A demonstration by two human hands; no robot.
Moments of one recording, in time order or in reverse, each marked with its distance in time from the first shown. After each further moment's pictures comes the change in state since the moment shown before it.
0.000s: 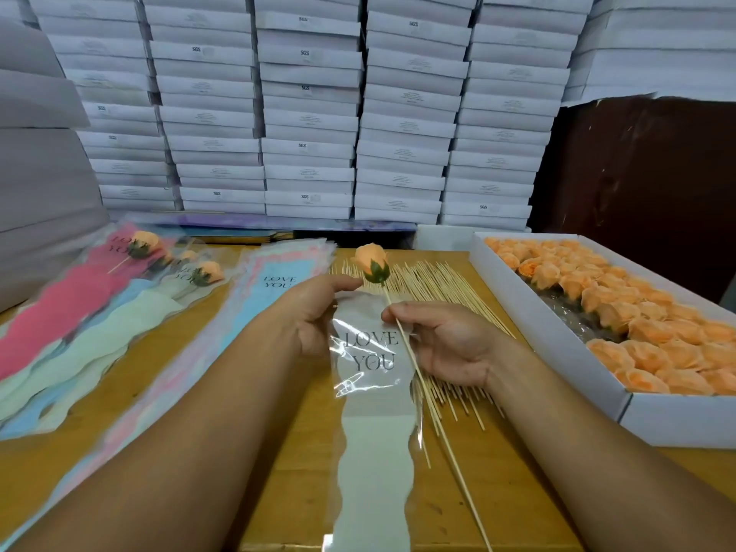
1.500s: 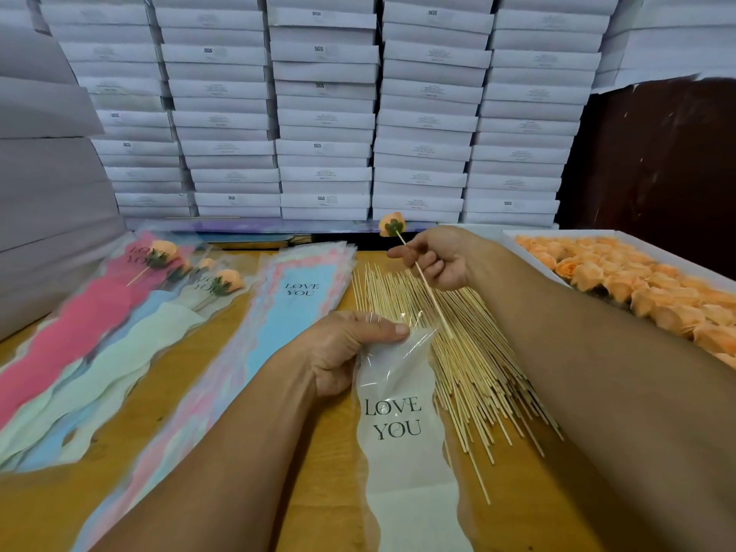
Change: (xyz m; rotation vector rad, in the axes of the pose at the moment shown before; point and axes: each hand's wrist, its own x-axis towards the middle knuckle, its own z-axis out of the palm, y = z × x) left_hand 0.007 -0.023 -0.027 0.088 -0.288 0.140; right_hand 0.135 -0.077 -0.026 -0.068 0.244 0.206
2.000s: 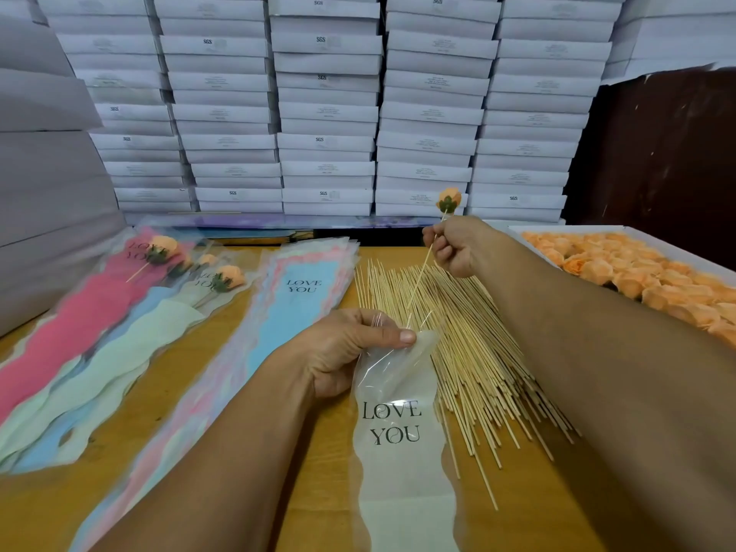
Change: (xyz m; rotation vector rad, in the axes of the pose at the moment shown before) left_hand 0.001 0.000 -0.005 0.060 -0.064 0.011; right_hand 0.023 -0.009 -0.018 0.107 0.317 -0.151
